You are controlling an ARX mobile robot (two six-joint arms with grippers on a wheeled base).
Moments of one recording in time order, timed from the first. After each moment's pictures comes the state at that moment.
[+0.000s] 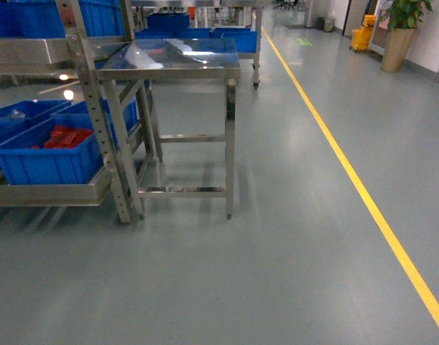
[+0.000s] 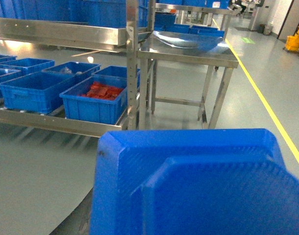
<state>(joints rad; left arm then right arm) -0.35 0.17 0.14 -0.05 -0.51 -0.08 0.00 0.01 0.01 0.00 0.00 0.00</state>
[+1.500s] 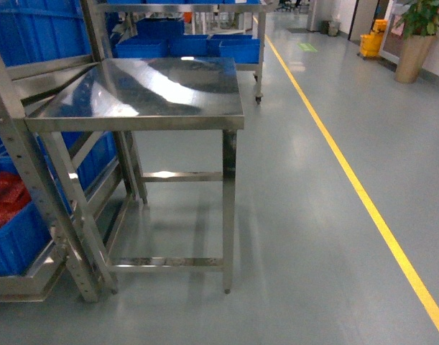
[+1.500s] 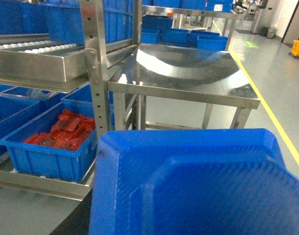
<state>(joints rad) -0.35 0.17 0.14 -0.05 -0.51 -0.08 0.00 0.01 0.01 0.00 0.00 0.00</state>
